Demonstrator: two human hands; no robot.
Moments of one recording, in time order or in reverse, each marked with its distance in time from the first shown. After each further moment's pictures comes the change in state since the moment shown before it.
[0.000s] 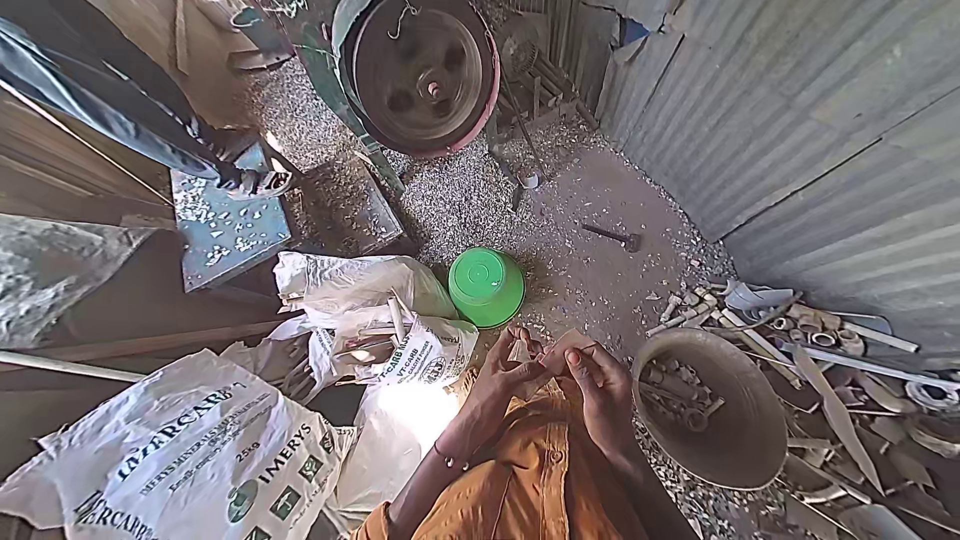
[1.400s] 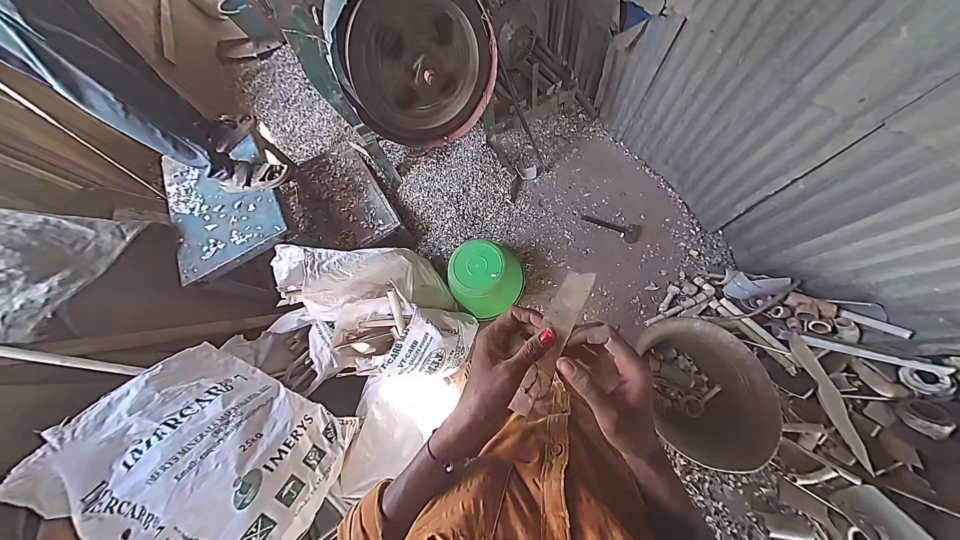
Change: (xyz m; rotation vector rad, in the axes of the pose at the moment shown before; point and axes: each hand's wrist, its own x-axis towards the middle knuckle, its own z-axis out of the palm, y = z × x) left_hand -0.006 0.035 0.026 0.174 0.003 0.304; right_hand 0.007 -0.035 -0.003 0.035 -0.189 -0.158
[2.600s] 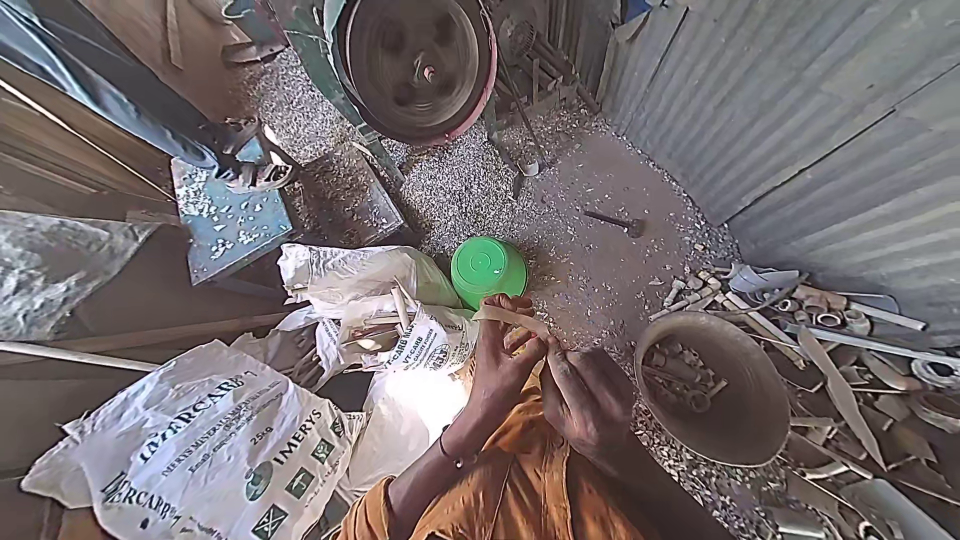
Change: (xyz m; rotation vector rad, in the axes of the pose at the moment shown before) left_hand -0.010 -0.015 0.007 0.177 0.220 0.053; right_hand -0.018 0.013 0.023 -0.973 0.200 -0.621
